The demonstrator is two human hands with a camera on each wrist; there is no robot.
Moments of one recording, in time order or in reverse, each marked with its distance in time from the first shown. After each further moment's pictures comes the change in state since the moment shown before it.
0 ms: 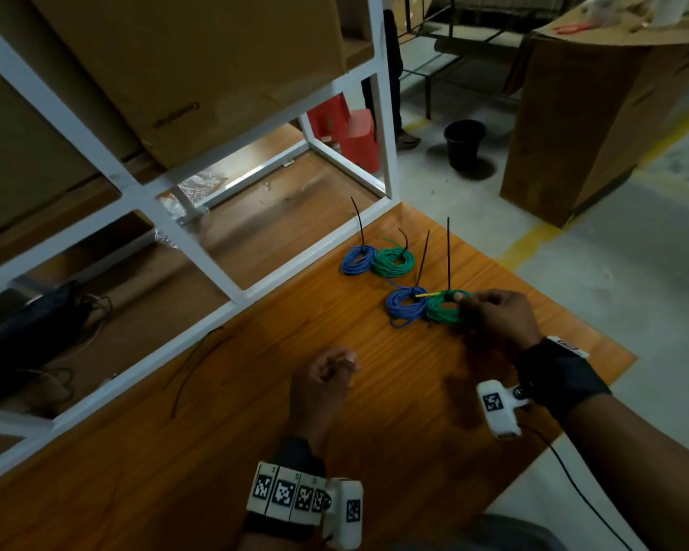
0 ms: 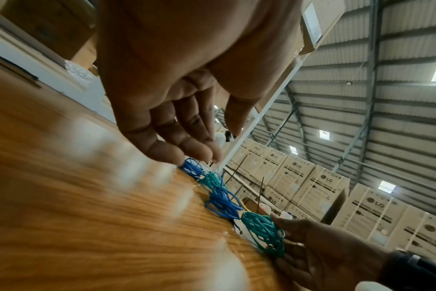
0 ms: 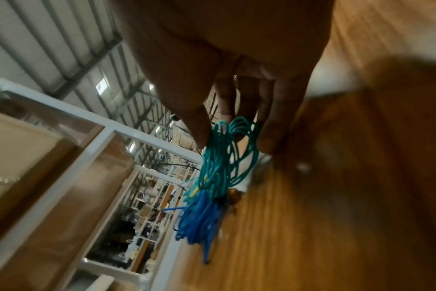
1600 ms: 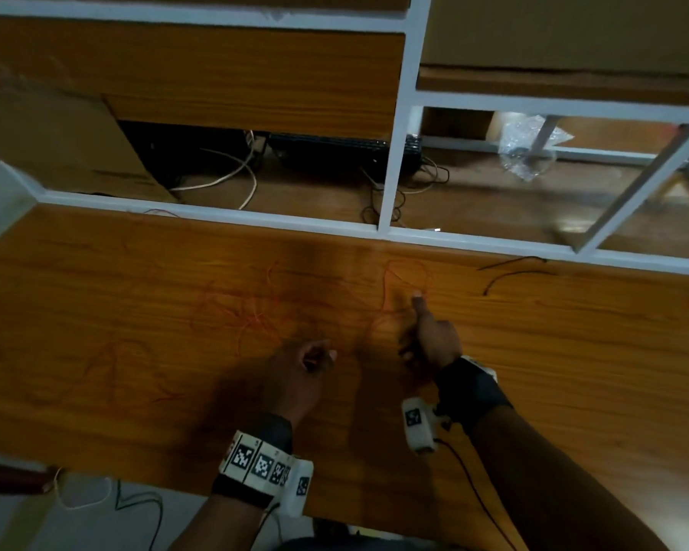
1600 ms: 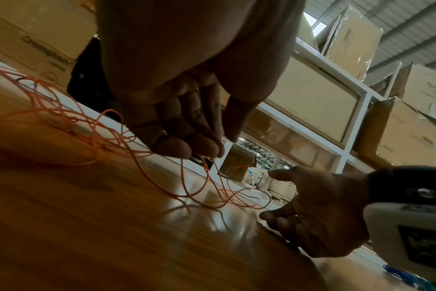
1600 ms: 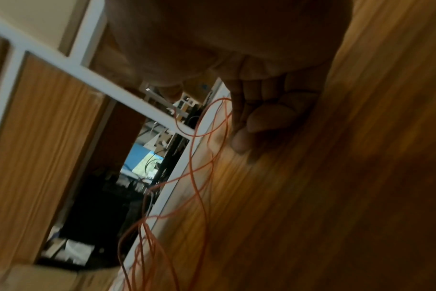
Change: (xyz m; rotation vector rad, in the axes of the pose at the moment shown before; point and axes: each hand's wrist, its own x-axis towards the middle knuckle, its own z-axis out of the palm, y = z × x) left_hand -0.245 -0.258 -0.446 0.108 0.602 -0.155; right_hand -0.396 0.029 0.502 -0.499 -0.667 0.012
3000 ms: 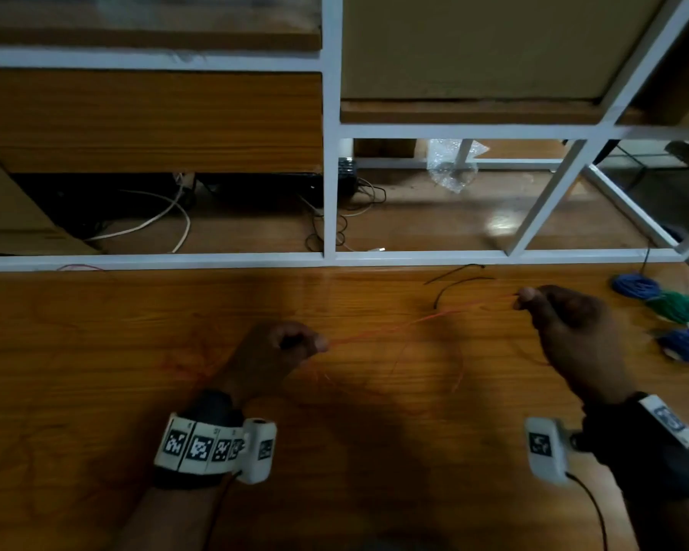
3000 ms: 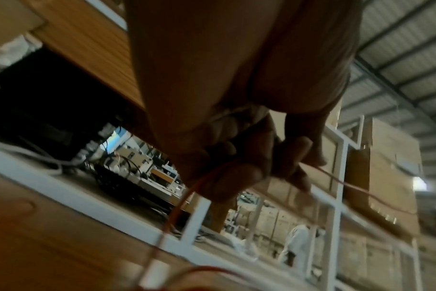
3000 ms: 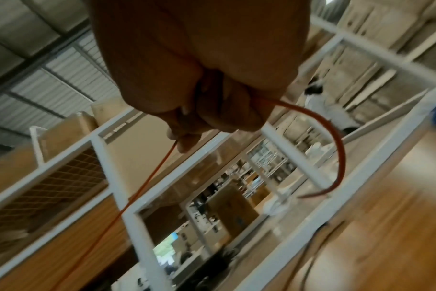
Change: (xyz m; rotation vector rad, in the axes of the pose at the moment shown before) left_hand 0.063 0.096 -0.033 -0.037 -0.463 0.248; right_hand -0.101 -0.034 -0.185 -0.123 0.462 -0.668
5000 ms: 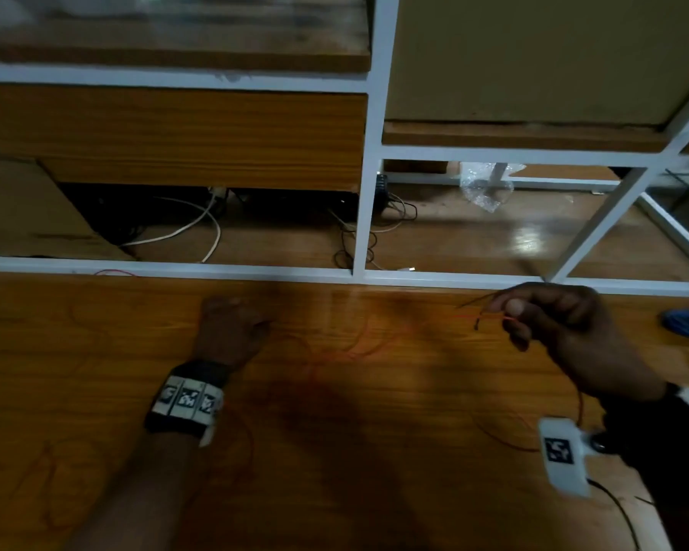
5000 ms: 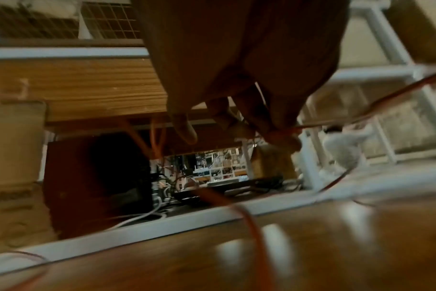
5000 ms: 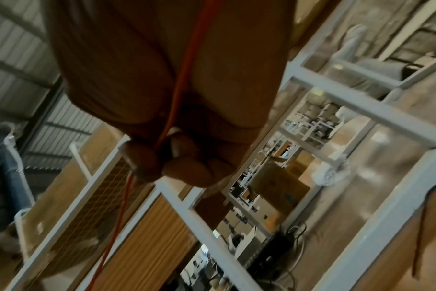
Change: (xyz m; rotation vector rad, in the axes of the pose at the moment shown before) left_hand 0.067 -0.109 -0.099 0.889 0.328 0.242; right_hand 0.045 -0.045 0.033 0.321 -0.411 -0.222
